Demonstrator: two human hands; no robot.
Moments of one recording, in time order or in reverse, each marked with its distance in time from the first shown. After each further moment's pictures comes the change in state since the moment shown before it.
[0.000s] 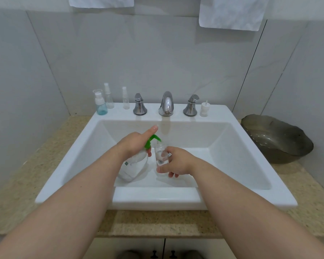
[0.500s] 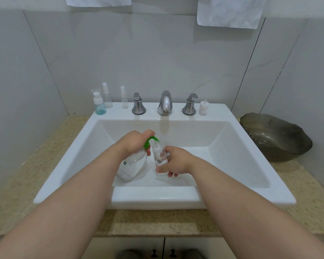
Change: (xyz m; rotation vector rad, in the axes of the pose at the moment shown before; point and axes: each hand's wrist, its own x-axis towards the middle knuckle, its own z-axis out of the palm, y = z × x) left_hand 0.002 0.001 -0.001 -0.030 -0.035 -0.026; right_hand 0.000 0.000 0.001 -0.011 -0.008 0.010
